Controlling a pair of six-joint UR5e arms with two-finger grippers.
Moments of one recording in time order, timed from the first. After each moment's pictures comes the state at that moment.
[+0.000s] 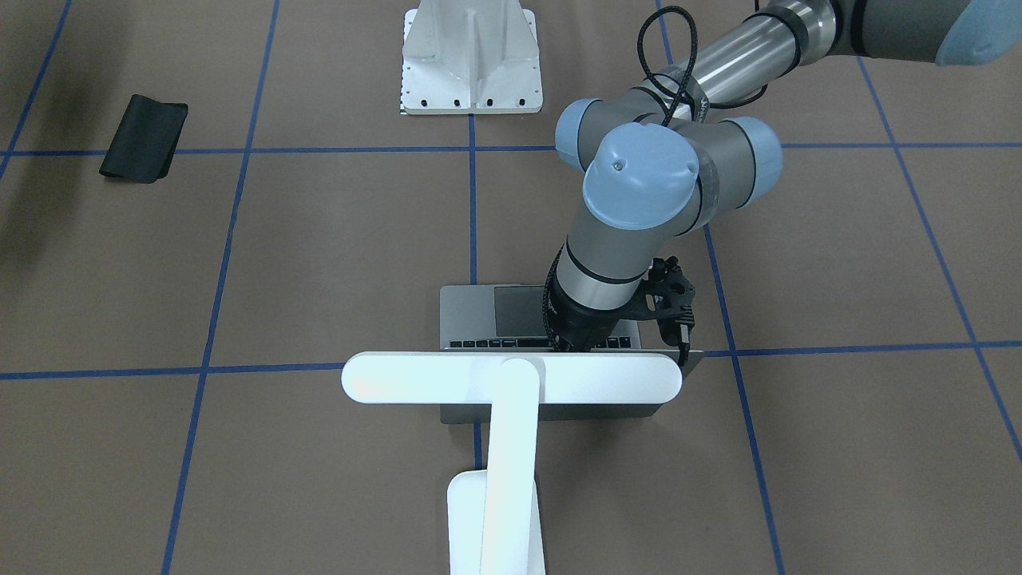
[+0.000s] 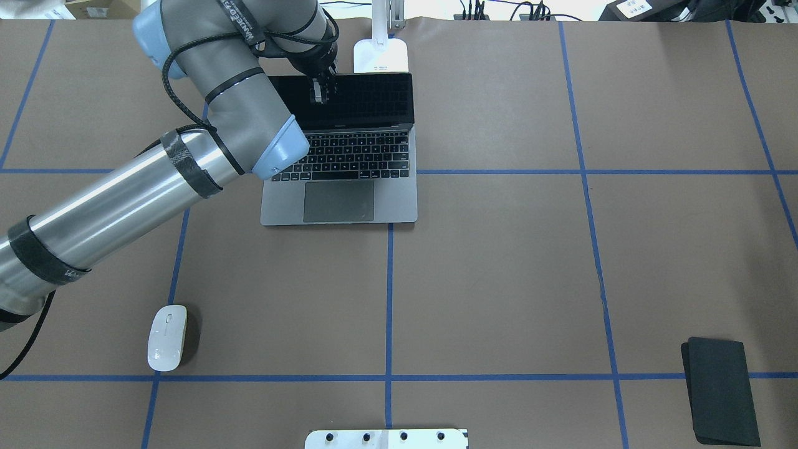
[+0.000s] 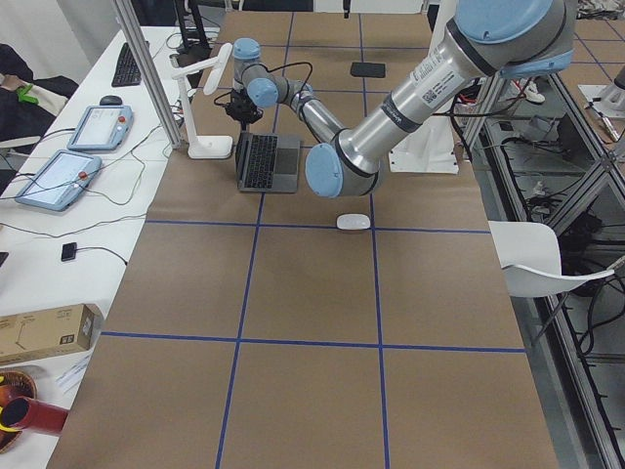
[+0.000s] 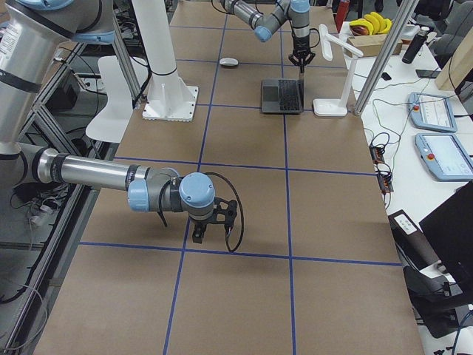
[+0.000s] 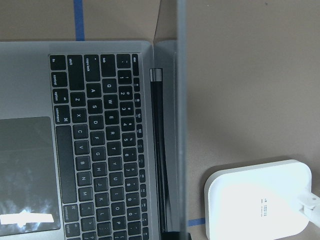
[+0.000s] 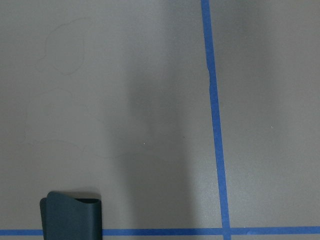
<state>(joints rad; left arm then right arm) -0.83 -2.52 -1.27 -1.79 -2.00 -2.56 1.47 -2.05 1.93 -1.40 2.52 0.21</state>
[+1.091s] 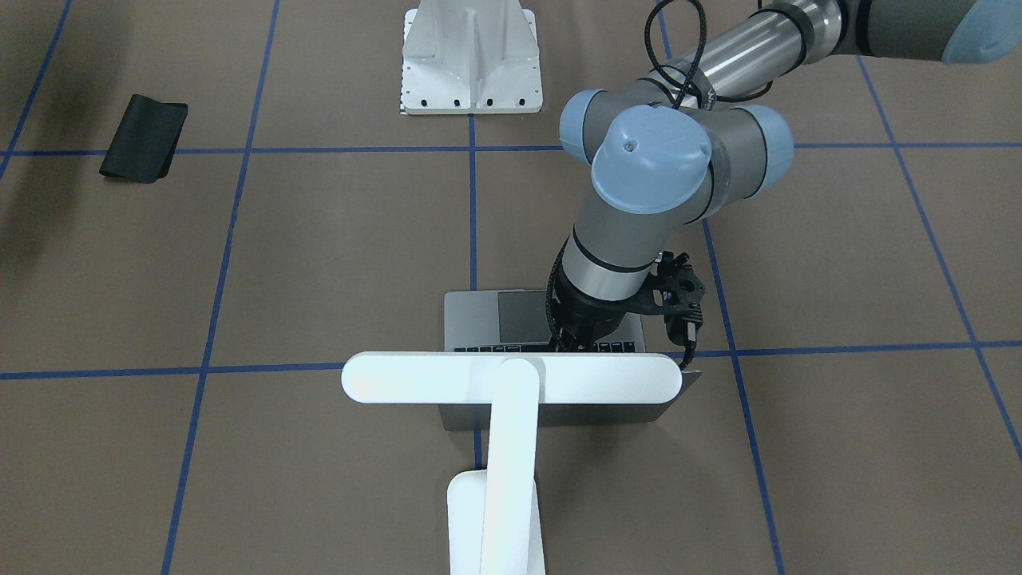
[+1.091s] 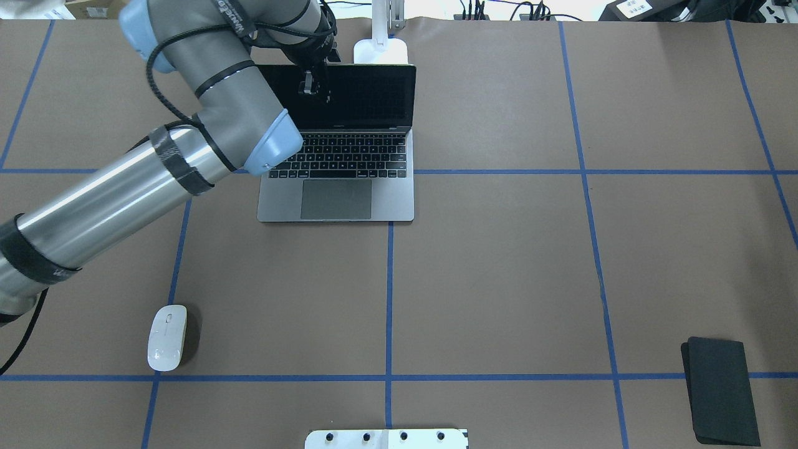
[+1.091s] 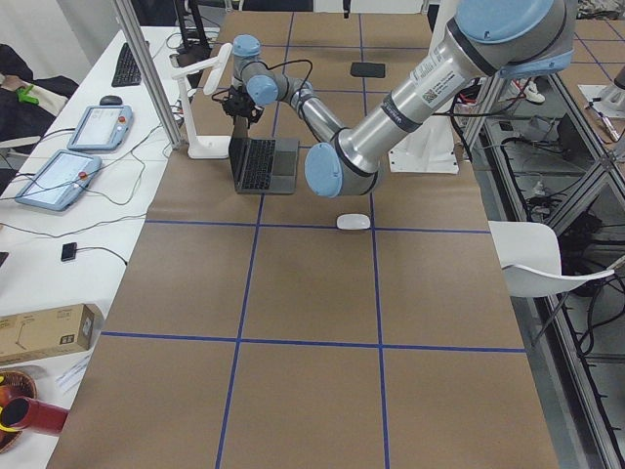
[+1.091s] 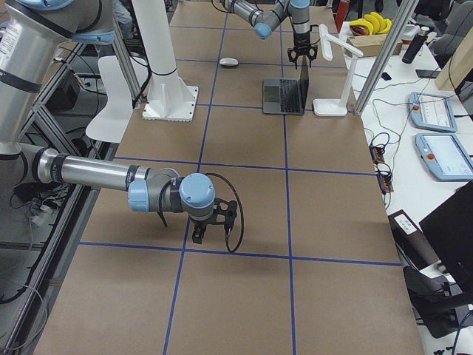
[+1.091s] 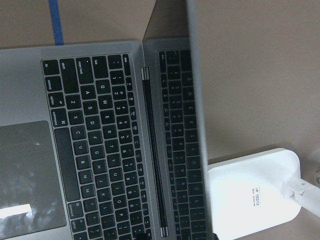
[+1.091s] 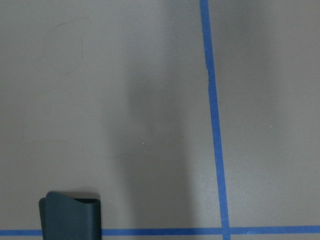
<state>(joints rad) -0.85 -2.49 -1.35 -1.78 -2.01 -2.48 1.47 -2.05 1.92 -1.41 2.52 0.21</state>
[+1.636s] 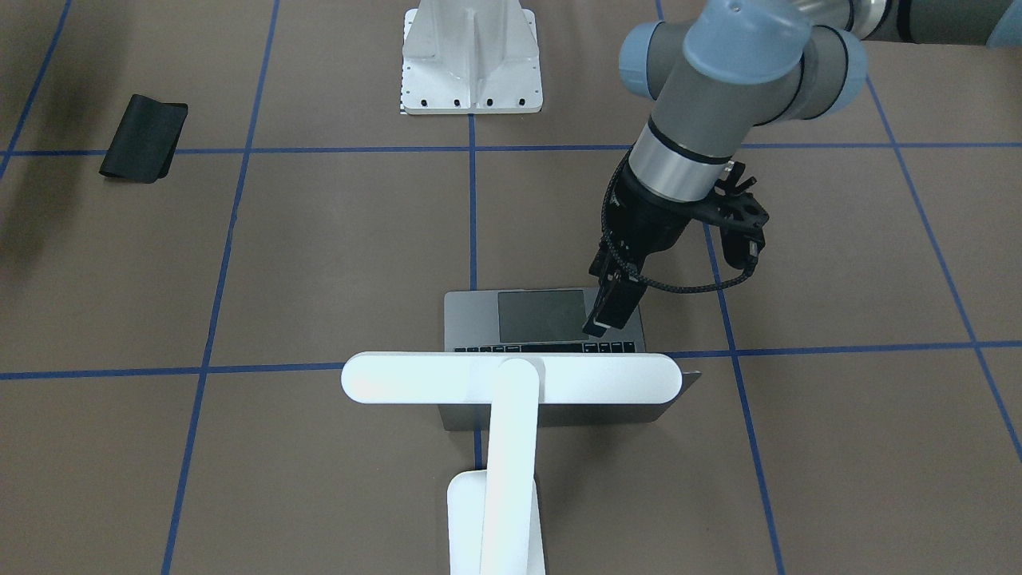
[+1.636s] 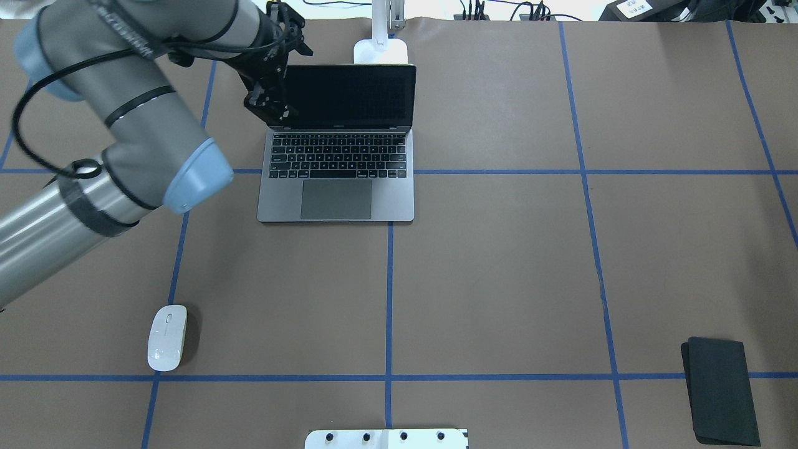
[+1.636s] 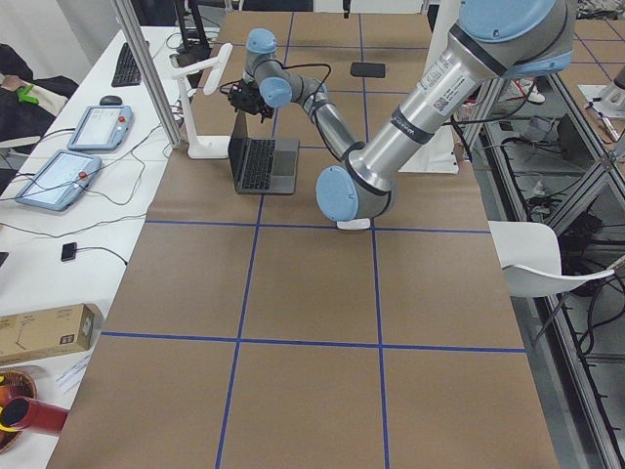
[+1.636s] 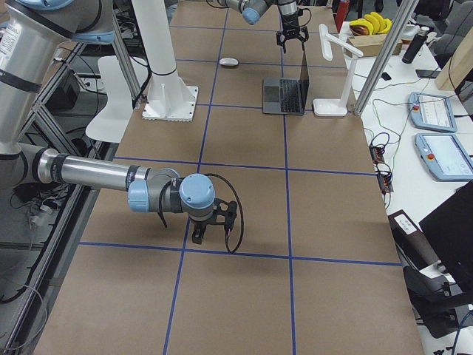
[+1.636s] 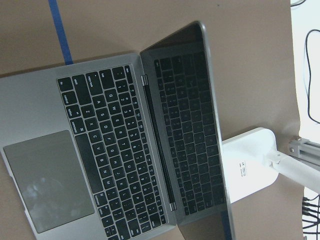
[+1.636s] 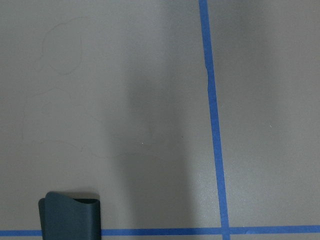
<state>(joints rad) -0.86 -2.26 -1.72 -1.78 -2.01 -2.35 1.48 -2.05 1.92 -1.41 2.52 0.21</state>
